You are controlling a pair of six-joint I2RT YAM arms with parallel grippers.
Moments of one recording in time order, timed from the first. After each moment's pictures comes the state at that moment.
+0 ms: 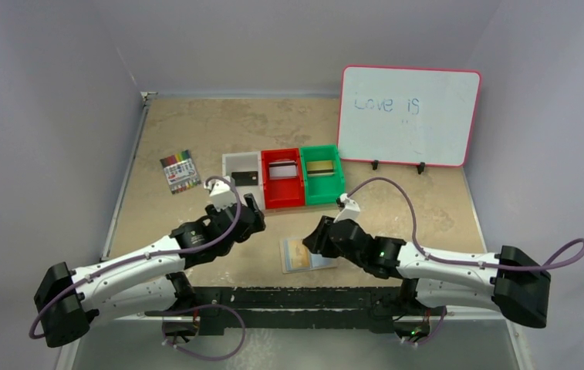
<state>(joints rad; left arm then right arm) -0.97 0.93 0.61 -0.46 -0.64 -1.01 1.13 1.04 0.45 -0.09 0.37 1.10</state>
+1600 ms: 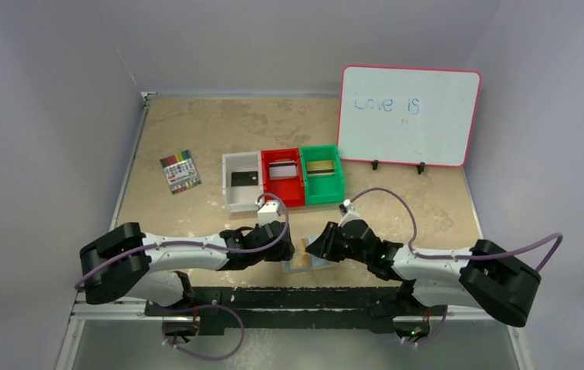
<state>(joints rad) -1.15 1.34 0.55 -0.09 -0.34 -1.02 0.94 1.15 0.21 0.35 0.01 1.09</state>
